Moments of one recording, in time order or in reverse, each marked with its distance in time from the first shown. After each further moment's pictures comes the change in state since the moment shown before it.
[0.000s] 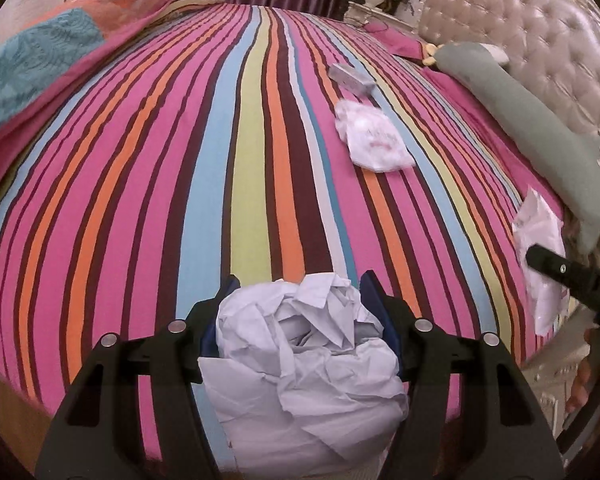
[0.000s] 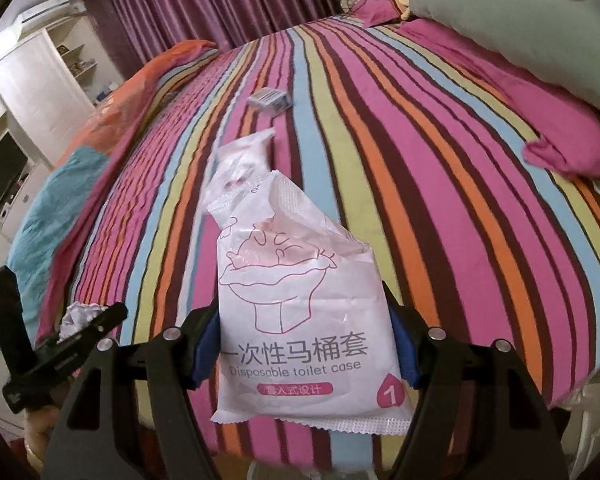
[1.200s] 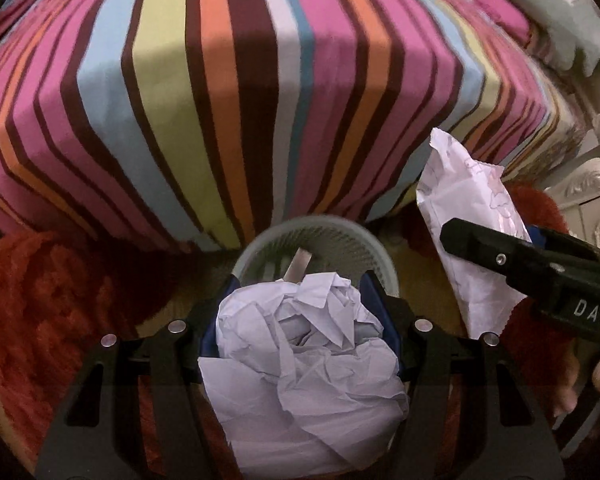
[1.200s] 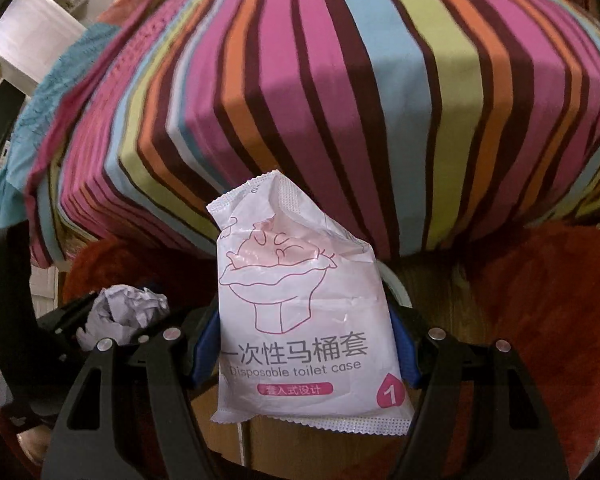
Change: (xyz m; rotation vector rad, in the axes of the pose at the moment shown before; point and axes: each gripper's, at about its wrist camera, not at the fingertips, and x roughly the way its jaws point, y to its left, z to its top) left arm -0.004 -0.040 -0.217 0.145 0.413 -0.021; right arm 0.003 0.014 -0.211 0.019 0.369 0.002
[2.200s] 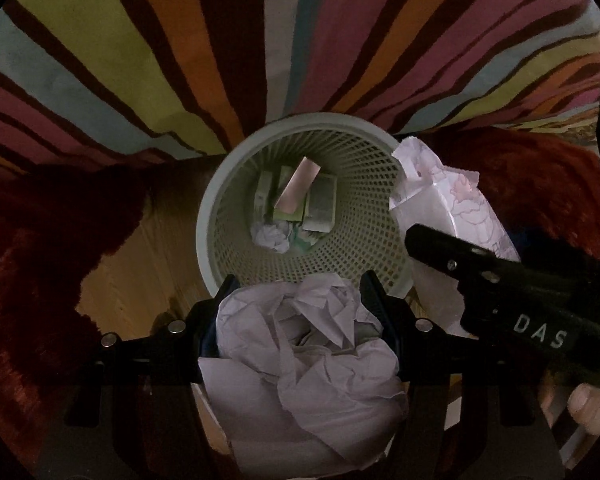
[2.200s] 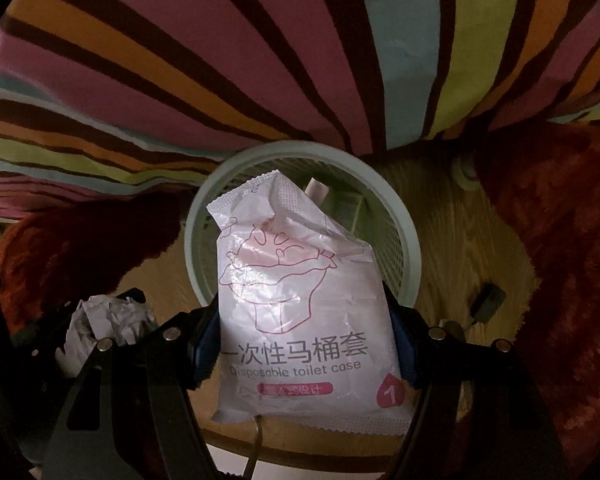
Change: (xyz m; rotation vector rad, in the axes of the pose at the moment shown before) left arm 0.105 0.006 -0.008 -0.078 0.383 0.006; right arm 0.107 -0.031 -0.012 0.144 0.386 -0.089
